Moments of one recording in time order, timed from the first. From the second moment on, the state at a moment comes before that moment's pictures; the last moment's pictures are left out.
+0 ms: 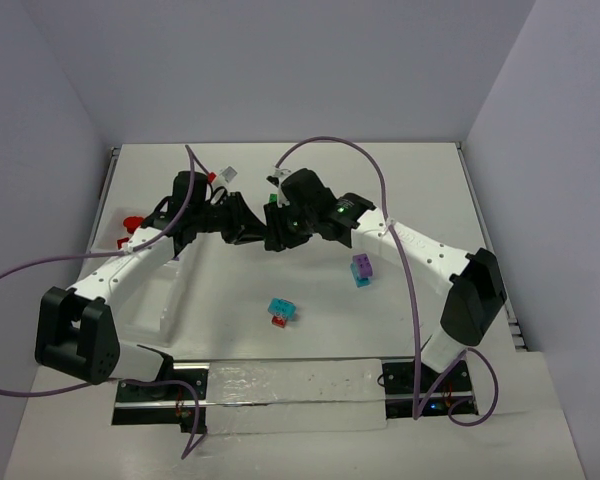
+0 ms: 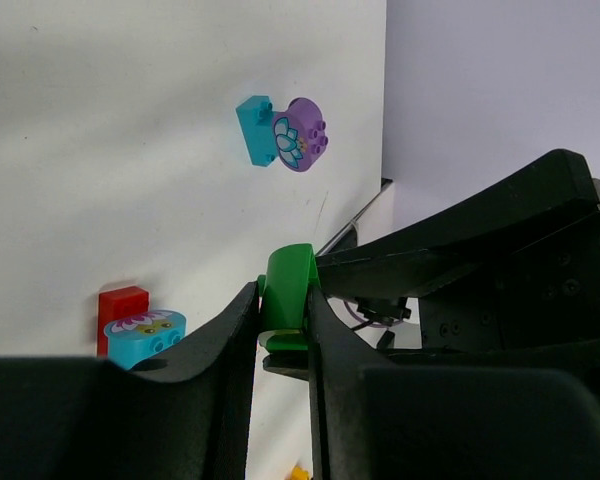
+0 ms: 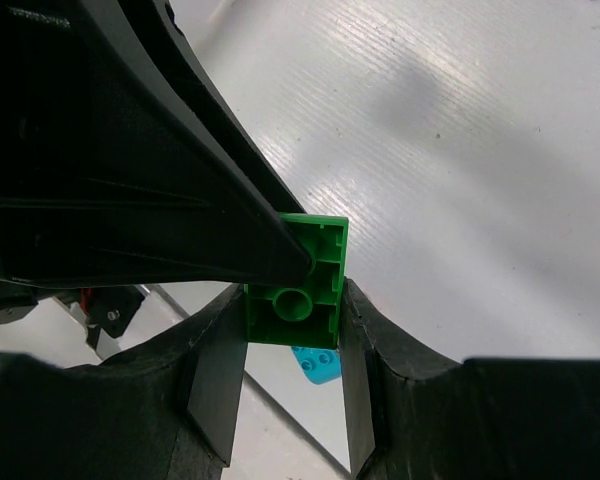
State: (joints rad) left arm -0.38 1.39 1.01 -0.26 0.70 -0.83; right arm 0.82 1.62 1.45 -0.57 -0.14 0.41
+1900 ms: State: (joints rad) left arm -0.04 1.22 1.23 -0.98 -0.23 -0.61; right arm 0.65 1.48 1.32 -0.55 0.10 0.37
